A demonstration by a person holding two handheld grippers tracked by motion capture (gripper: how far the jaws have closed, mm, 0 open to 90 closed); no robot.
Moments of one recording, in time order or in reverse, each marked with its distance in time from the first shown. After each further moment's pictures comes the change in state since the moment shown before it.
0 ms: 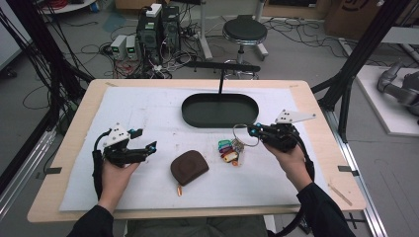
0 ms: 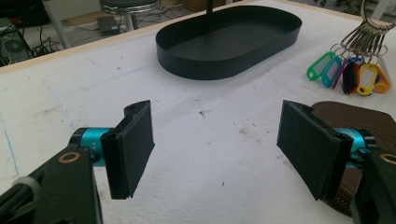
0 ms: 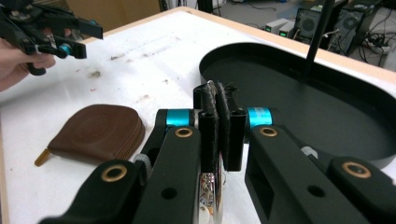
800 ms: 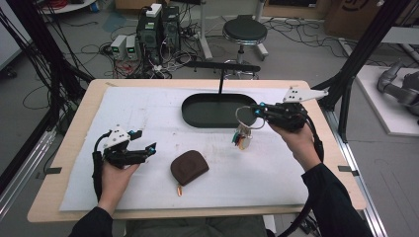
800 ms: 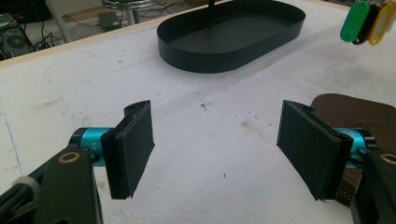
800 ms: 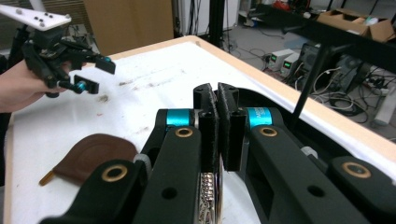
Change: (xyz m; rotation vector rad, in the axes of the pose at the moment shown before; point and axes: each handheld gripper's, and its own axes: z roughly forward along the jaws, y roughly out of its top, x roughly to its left) left arm 0.000 -0.004 0.000 0.016 0.007 0.002; right arm -0.015 0.058 -0.016 -0.054 0.039 -0.112
